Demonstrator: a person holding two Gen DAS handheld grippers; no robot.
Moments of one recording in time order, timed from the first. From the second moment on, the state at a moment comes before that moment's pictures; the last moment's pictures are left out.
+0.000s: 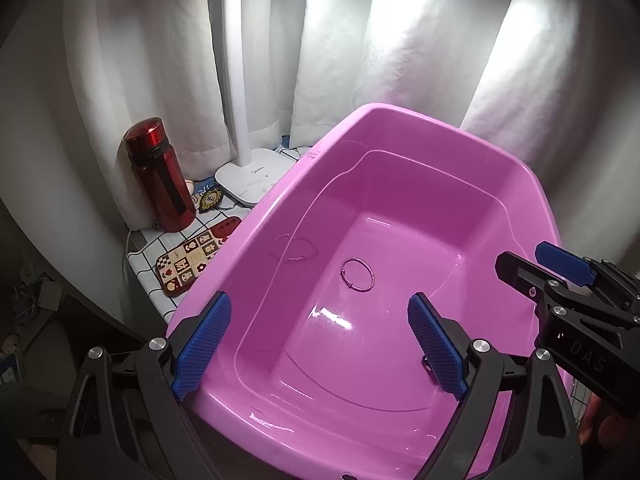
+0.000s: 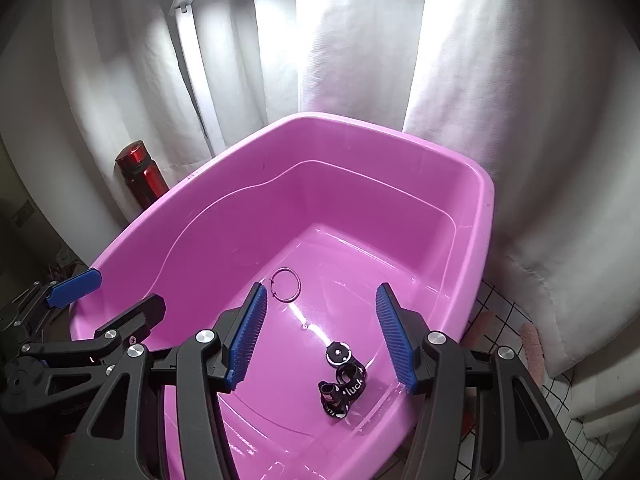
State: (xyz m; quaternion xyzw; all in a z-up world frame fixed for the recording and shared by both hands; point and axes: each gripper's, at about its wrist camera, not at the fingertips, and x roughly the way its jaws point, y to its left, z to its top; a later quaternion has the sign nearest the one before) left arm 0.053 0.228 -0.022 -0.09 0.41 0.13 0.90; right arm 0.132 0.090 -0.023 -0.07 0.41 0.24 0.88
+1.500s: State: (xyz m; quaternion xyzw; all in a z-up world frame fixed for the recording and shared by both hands) left arm 0.007 0.115 0.017 -0.05 0.38 0.04 0.92; right arm 0.013 -0.098 -0.023 0.00 0.42 0.13 0.90
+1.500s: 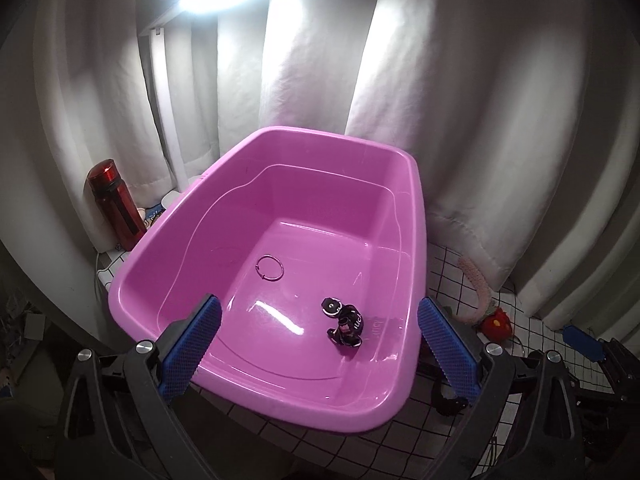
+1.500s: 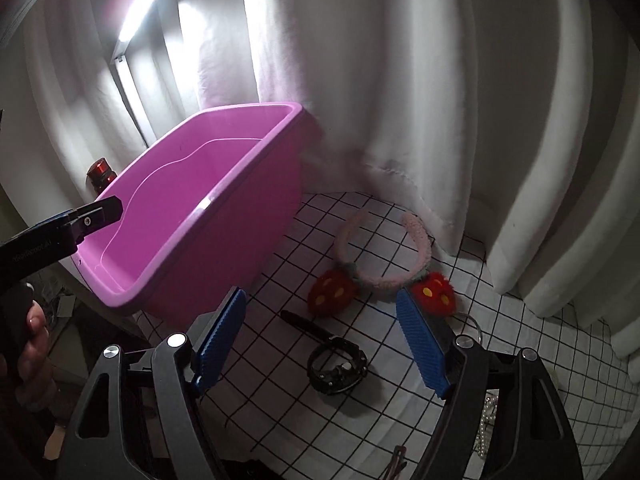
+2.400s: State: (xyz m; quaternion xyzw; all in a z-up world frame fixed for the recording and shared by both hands) left arm -0.024 -0.048 -0.095 0.02 0.48 -0.04 0.88; right arm -0.099 -0.325 -0.120 0.10 0.49 -0.06 0.86
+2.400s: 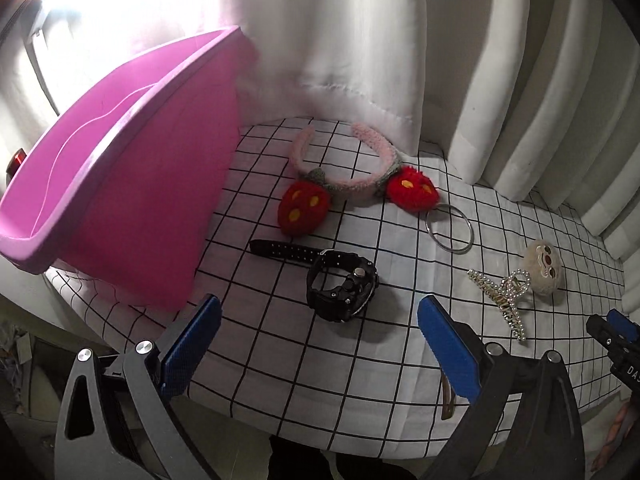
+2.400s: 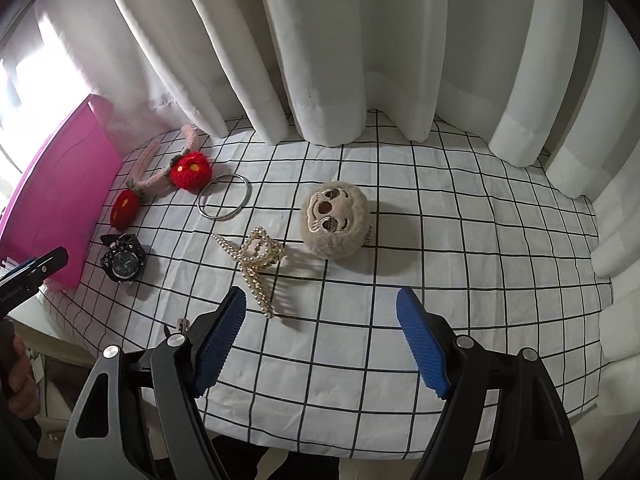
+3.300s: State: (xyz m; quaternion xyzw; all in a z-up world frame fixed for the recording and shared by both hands) left arm 0.018 -0.068 -0.172 0.02 0.51 0.02 0.86; right arm -0.024 -0.360 -0.187 0.11 0.51 -0.03 0.85
